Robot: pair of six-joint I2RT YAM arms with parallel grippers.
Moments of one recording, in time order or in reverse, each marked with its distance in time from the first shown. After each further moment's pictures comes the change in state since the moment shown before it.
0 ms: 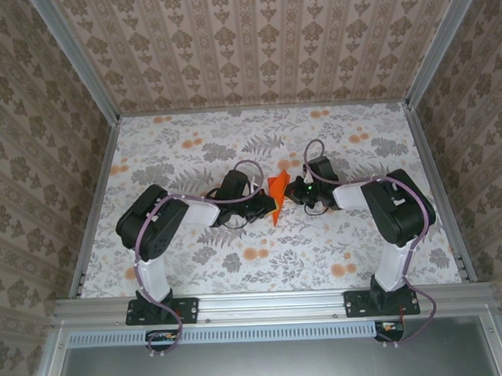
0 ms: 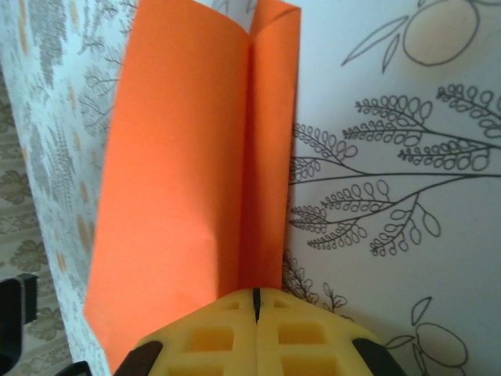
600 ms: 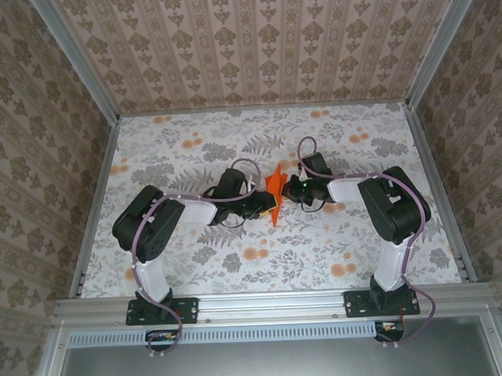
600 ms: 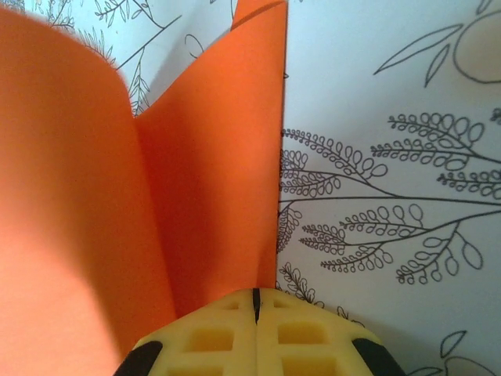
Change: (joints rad) left arm 0.032 -0.038 0.001 -0.056 0.002 0.053; right arm 0.023 0.032 0.105 -0.162 0.039 -0.071
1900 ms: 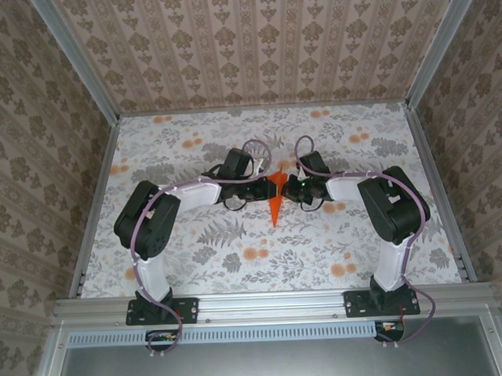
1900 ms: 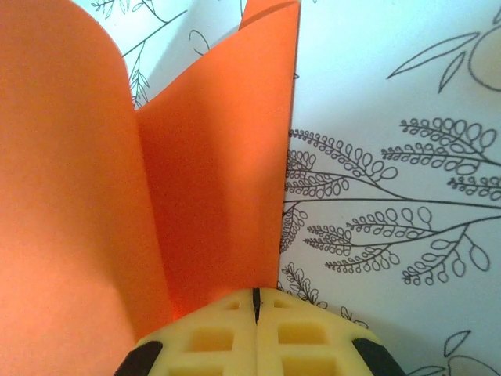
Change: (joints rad) left arm 0.018 0.036 0.285 -0.391 -0.023 0.436; right arm 0.013 0.000 0.033 -0.063 0.029 -0.042
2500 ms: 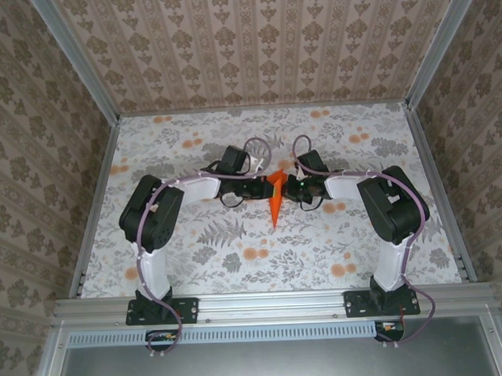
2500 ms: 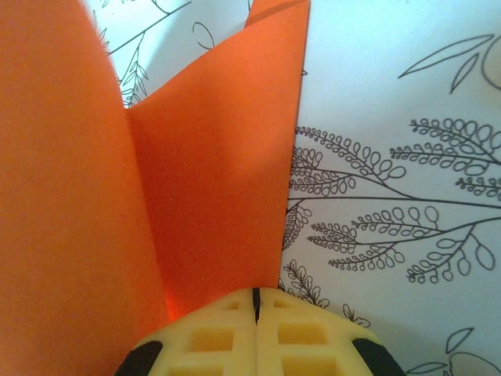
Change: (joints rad) left arm 0.046 0.079 0.053 -0.046 0.159 0.128; right arm 0.008 0.003 0.028 -0.055 0.013 -0.040
